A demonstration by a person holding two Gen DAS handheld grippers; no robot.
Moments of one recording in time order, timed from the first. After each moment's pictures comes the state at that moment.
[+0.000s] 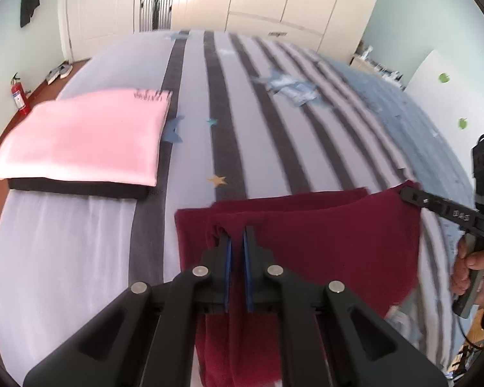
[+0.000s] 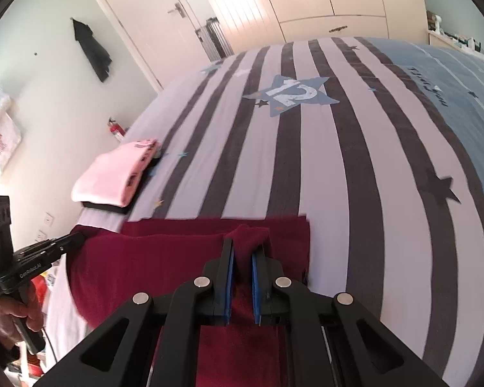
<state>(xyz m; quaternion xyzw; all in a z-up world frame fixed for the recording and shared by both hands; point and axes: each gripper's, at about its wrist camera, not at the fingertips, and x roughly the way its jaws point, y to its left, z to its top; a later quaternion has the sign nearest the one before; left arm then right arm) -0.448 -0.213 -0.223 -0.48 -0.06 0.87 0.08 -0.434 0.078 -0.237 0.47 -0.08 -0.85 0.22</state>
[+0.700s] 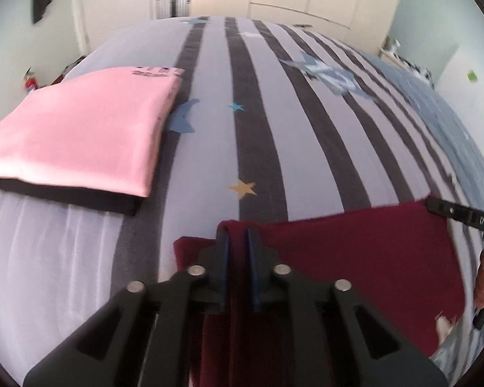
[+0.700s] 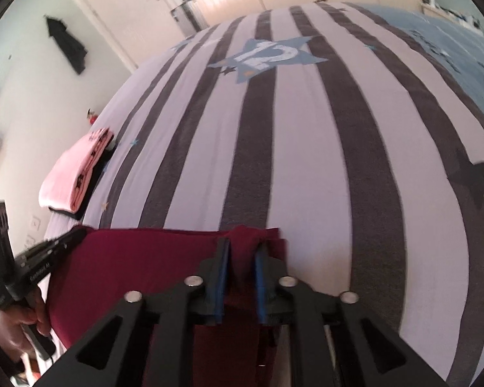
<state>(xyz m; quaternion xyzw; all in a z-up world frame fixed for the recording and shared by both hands) -0.490 -0.195 -0.263 -0.46 -0.05 0.89 0.02 -0.485 0.086 -0.298 0.50 -0.11 -0.84 0.18</state>
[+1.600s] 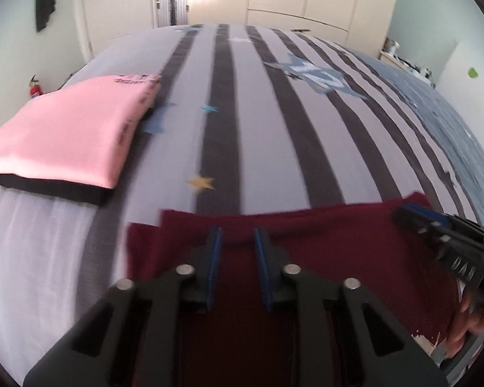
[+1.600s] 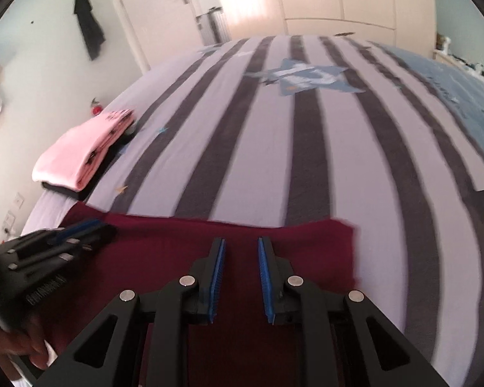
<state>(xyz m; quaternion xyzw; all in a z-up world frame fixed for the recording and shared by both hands) -0.460 -0.164 -0.261 -0.46 -0.04 0.89 0.02 -0.447 0.027 -0.302 0.45 -0.03 -0.87 0.17</state>
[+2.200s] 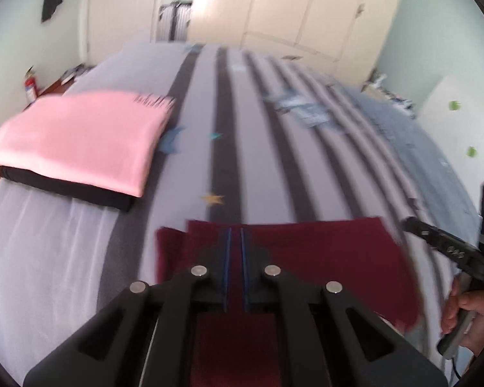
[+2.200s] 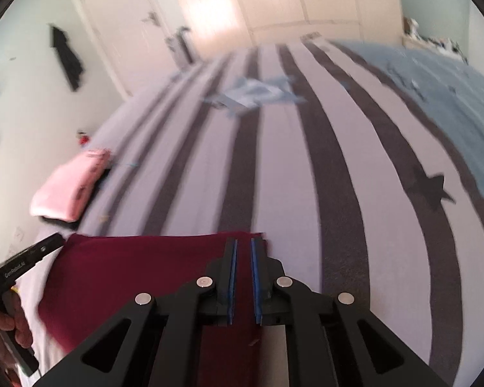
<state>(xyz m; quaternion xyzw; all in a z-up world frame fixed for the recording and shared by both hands) -0.397 -0.182 -0.219 -0.41 -0.09 0.91 0.07 -0.432 0.080 -0.262 0.43 -0.07 -0.89 0.17</state>
